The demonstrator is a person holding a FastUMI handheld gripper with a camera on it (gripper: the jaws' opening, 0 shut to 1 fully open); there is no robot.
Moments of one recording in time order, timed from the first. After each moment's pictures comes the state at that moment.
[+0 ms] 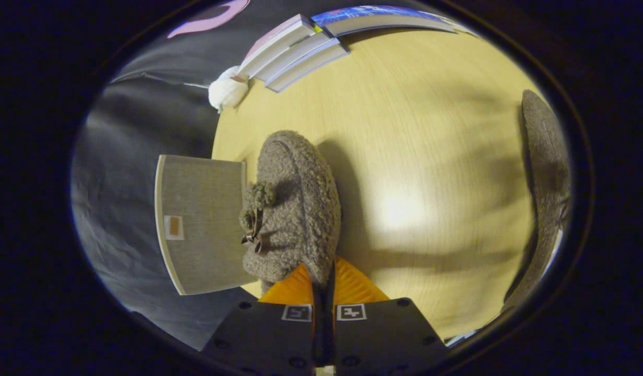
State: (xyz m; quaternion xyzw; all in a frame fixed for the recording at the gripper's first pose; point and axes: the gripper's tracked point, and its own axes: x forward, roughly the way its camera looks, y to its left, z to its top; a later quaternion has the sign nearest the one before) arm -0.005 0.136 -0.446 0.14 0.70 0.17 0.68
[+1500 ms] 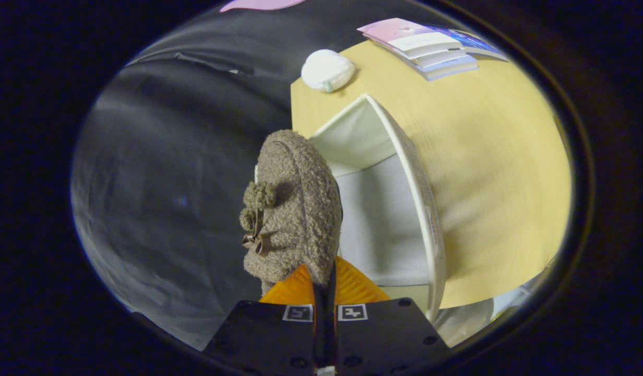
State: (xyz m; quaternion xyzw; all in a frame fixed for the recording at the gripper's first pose) arm -0.063 0.440 -0.390 0.16 0.67 0.15 0.71
